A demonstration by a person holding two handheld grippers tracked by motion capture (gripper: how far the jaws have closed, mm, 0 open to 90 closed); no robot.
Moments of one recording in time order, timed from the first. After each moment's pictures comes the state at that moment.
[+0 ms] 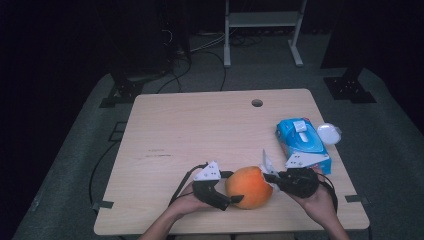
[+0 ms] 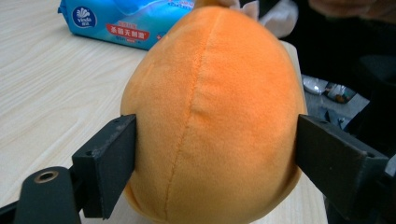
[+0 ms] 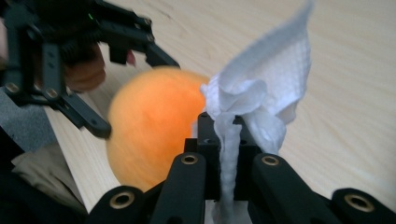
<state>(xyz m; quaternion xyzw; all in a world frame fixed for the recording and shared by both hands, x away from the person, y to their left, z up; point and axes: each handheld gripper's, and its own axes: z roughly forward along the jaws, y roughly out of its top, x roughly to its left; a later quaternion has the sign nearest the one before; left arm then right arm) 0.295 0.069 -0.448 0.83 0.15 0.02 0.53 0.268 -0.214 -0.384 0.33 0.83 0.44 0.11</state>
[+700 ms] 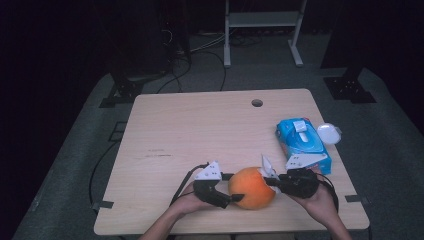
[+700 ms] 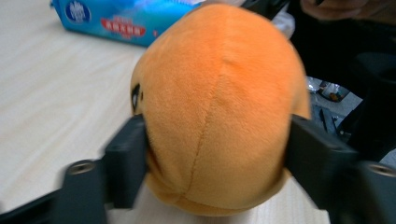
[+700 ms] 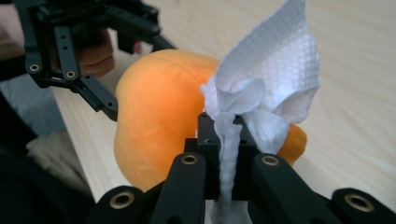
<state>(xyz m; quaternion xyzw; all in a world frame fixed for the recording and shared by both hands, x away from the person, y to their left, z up) 0.299 0.071 -0.448 0.83 0.14 0.02 0.54 0.273 -0.220 -0.395 0.32 0.84 0.43 0.08</state>
